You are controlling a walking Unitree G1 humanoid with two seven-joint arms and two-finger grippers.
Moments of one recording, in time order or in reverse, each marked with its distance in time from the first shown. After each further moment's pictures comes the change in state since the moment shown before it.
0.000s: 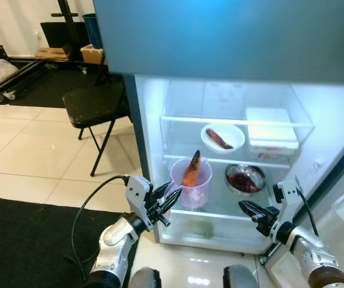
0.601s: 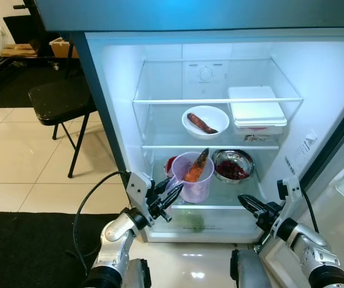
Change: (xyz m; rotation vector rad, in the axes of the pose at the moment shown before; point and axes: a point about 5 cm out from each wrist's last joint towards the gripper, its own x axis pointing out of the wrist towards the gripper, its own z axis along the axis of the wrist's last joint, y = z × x) left arm 0.012 0.000 0.014 0.058 -0.052 -0.012; right arm 0.001 0.004 0.017 0.013 -0.101 0.075
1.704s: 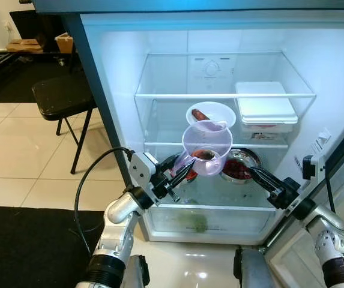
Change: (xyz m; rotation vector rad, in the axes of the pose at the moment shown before) left arm 0.024 -0.005 0.056 0.130 -0.176 -0.083; right arm -0.008 0.008 0.060 -0.089 -0.200 0.127
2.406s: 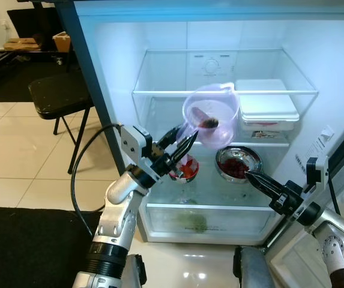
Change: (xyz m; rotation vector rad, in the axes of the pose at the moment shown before) left arm 0.028 0.009 0.051 -0.078 -0.174 -0.006; right arm -0.007 0.019 0.008 -0.049 0.008 0.156
